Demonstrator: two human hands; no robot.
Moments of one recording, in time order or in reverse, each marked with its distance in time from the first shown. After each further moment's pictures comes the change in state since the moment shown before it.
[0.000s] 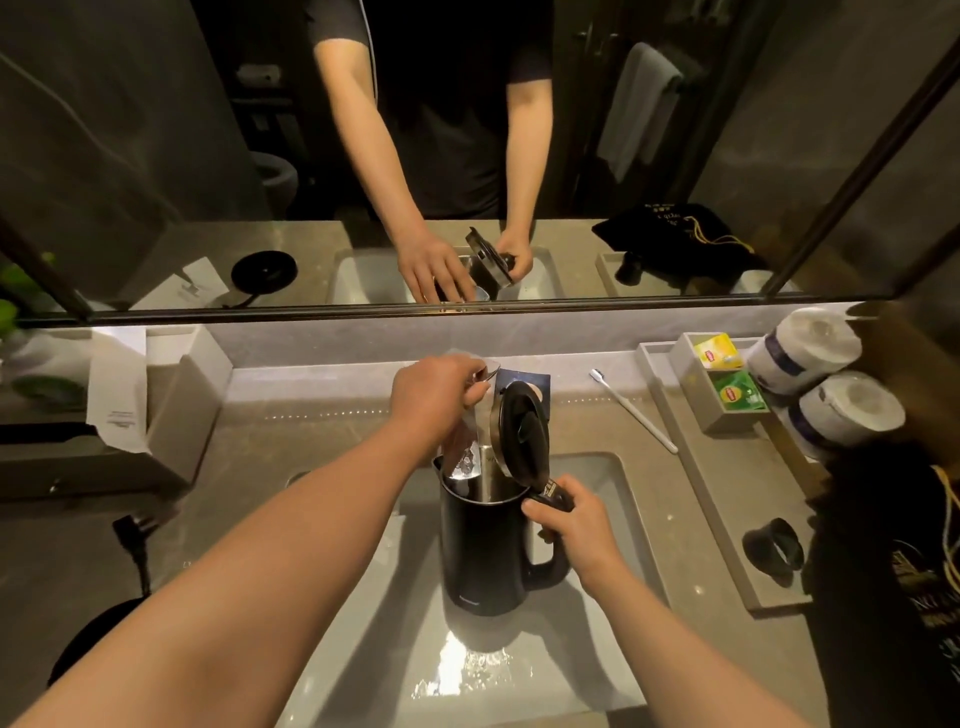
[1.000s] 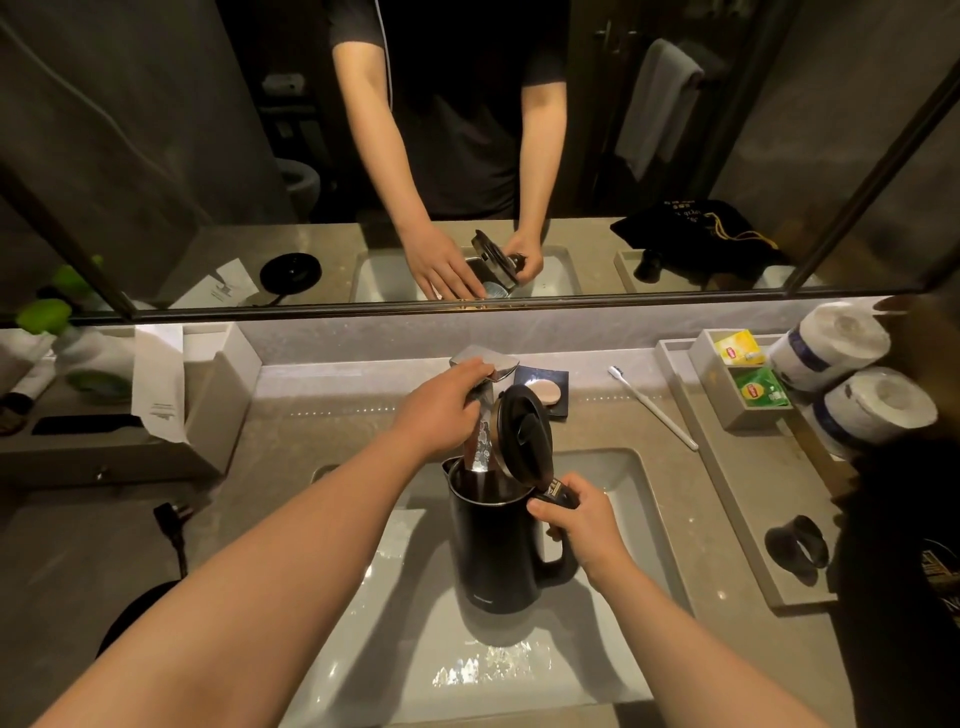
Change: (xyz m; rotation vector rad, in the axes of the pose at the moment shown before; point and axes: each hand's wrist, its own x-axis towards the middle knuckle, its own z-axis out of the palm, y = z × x) left_hand -0.022 -0.028 0.017 -0.262 -0.129 -0.045; right_hand 0.002 0.006 0.012 0.000 -0.022 0.008
